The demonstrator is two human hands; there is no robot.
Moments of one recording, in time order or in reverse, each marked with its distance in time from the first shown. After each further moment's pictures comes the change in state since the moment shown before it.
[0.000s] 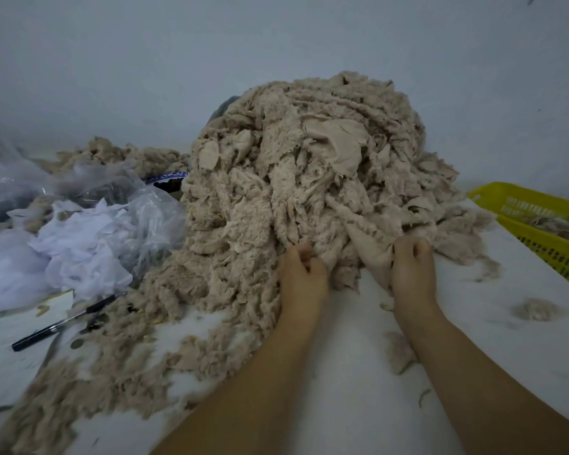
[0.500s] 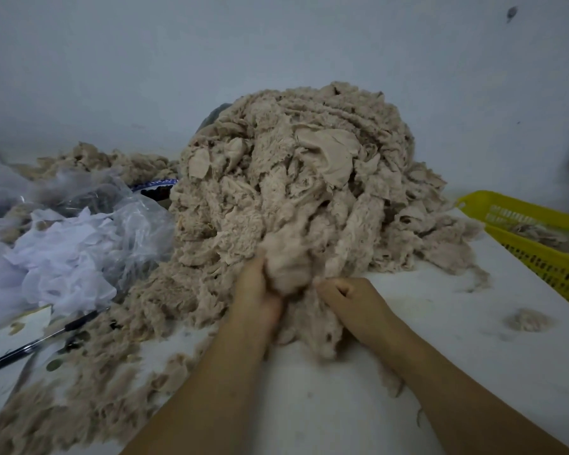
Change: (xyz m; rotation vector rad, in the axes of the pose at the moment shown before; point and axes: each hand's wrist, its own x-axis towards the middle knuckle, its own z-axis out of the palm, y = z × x) left_hand 0.031 0.015 -0.041 -1.118 -0.174 -0.501; right_hand -0.038 -0.002 0.011 -0.236 -0.759 -0.311
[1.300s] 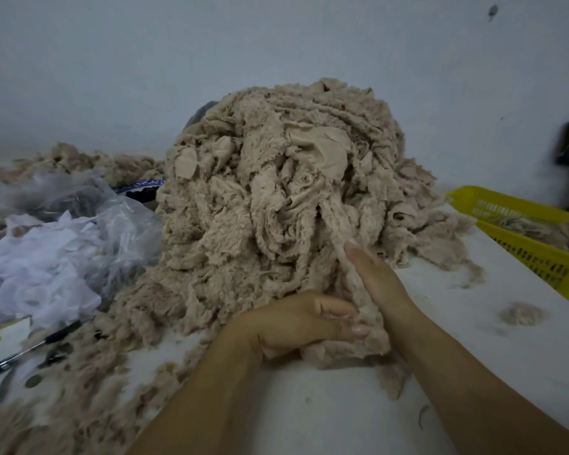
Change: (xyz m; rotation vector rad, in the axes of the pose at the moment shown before) left_hand -0.042 -0.010 0.002 1.064 -0.899 -0.245; right_hand 0.018 -0.006 -0.021 0.572 0.285 0.373
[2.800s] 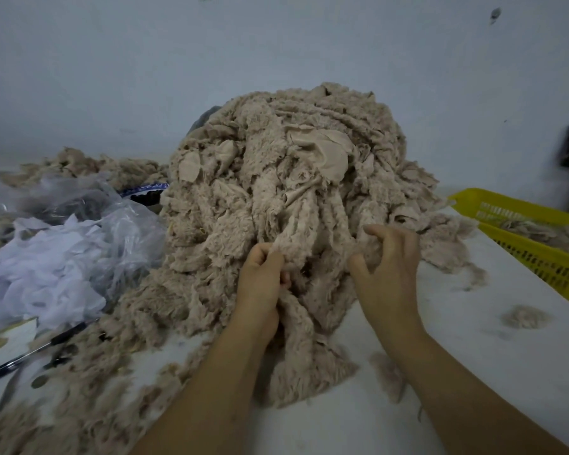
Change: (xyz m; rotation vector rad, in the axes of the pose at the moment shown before) left_hand 0.015 -0.003 -0.028 -0.334 1.059 0.164; right_hand -0.002 0.004 0.000 -0.754 0.413 -0.726
